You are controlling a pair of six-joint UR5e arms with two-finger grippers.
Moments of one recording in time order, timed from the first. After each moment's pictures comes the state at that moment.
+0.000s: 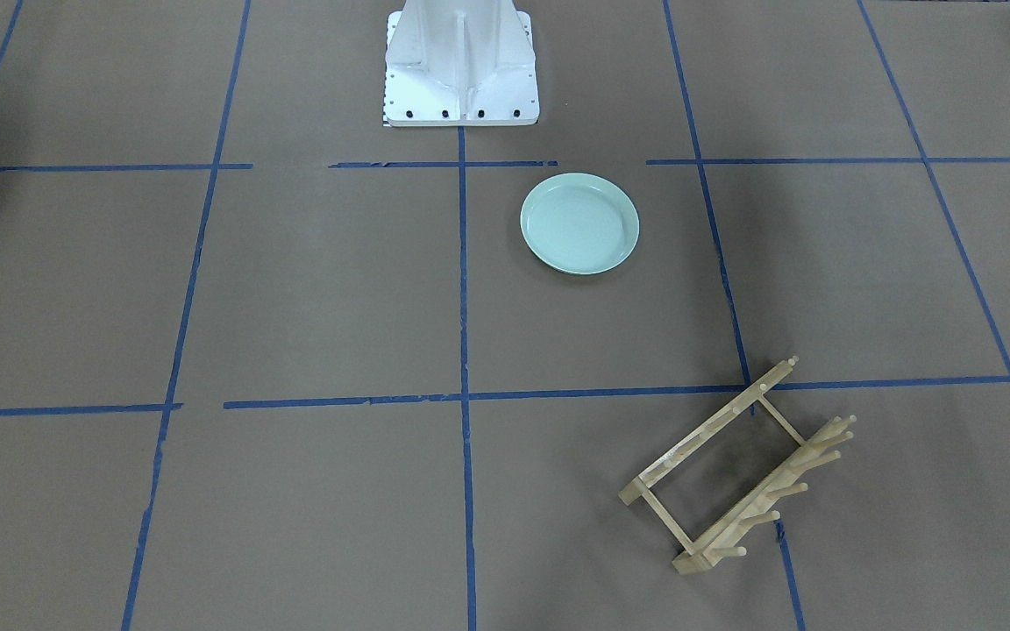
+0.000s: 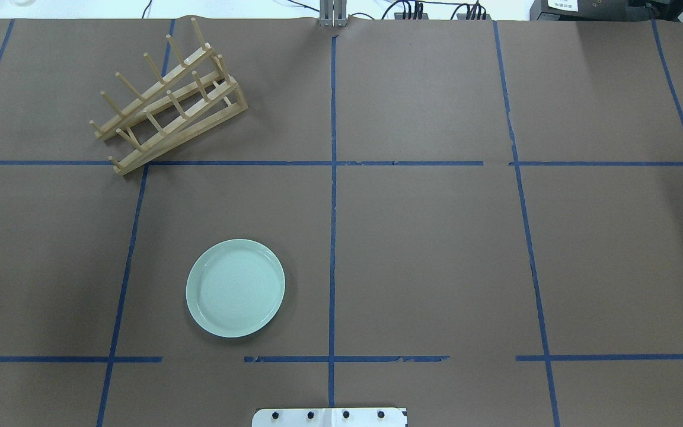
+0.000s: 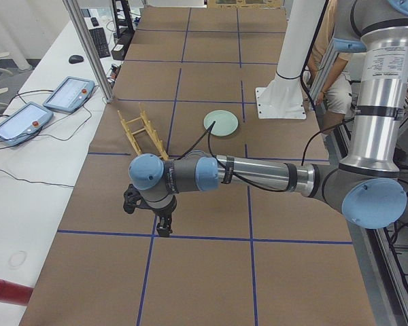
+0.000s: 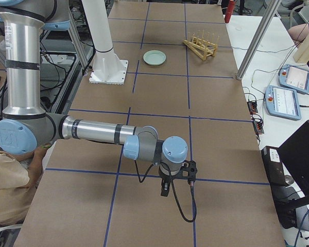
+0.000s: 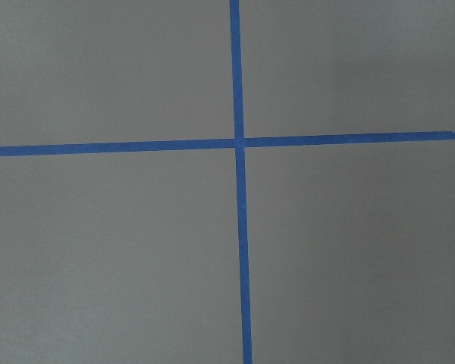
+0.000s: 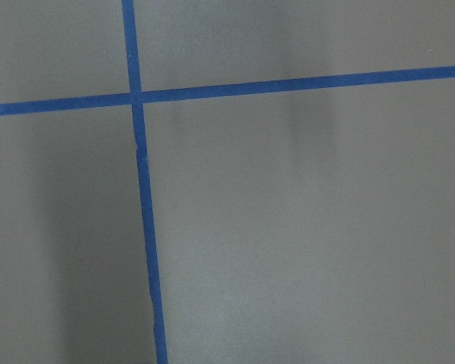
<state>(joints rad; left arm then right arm) -1.61 -1.64 -1.61 -1.35 -2.42 0.15 1.62 -1.63 1.56 -1.62 2.32 -0.02</state>
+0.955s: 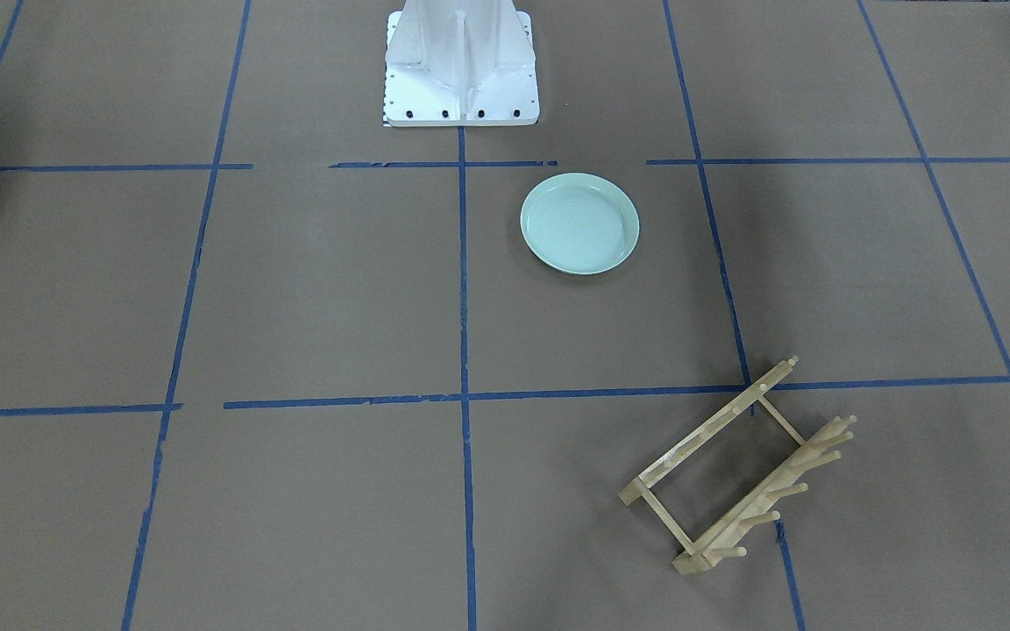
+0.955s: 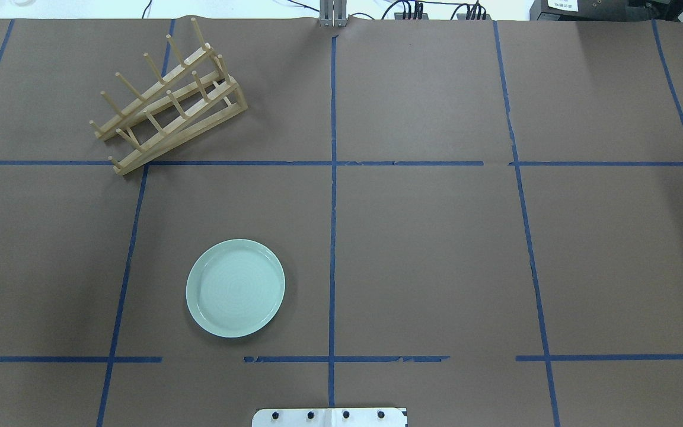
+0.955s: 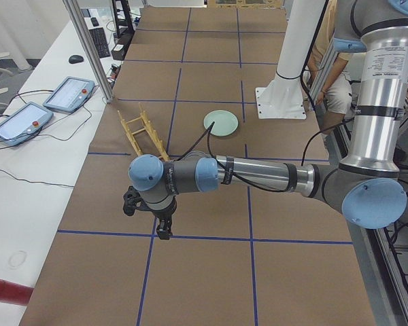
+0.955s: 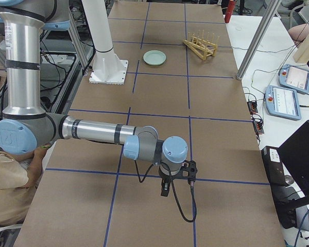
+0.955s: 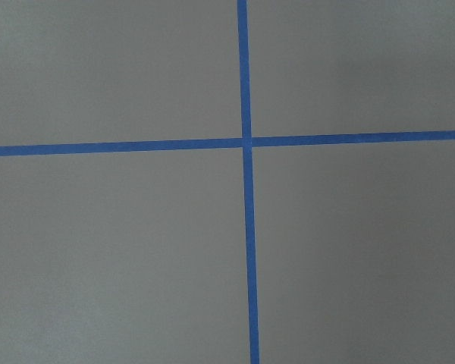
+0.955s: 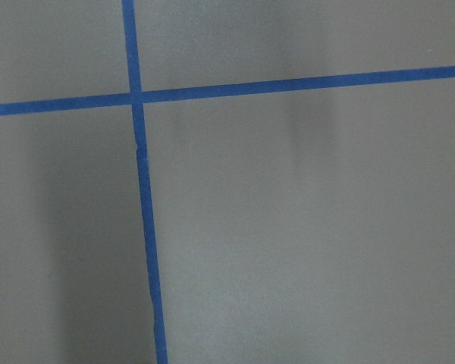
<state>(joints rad) -1.61 -1.64 -1.61 -1.35 -2.39 0.15 1.62 -1.63 1.56 -1.62 2.32 -0.02</state>
